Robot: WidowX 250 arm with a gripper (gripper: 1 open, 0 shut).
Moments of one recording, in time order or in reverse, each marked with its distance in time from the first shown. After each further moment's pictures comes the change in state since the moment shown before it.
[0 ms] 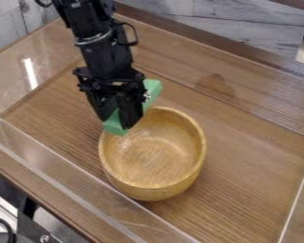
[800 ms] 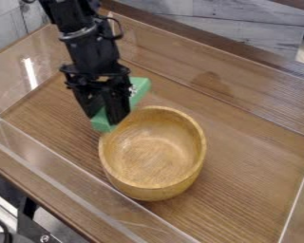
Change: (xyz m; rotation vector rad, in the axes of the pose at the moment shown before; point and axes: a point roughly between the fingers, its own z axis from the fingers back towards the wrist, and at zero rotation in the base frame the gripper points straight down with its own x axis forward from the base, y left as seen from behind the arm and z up) arm -0.007 0.016 0.009 -0.019 0.020 0.026
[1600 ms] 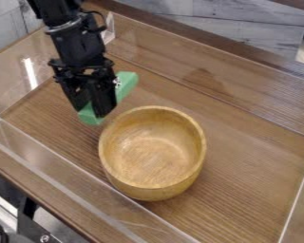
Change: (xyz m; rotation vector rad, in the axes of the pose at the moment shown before) arm 0.001 0.019 0.005 -0.008 0.006 -0.012
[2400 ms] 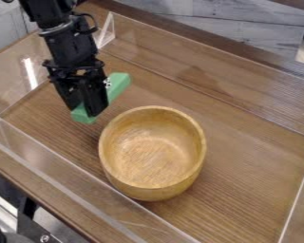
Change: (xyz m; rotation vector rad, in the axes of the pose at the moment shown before) arm 0.003 0.018 -0.005 -0.003 0.010 -0.013
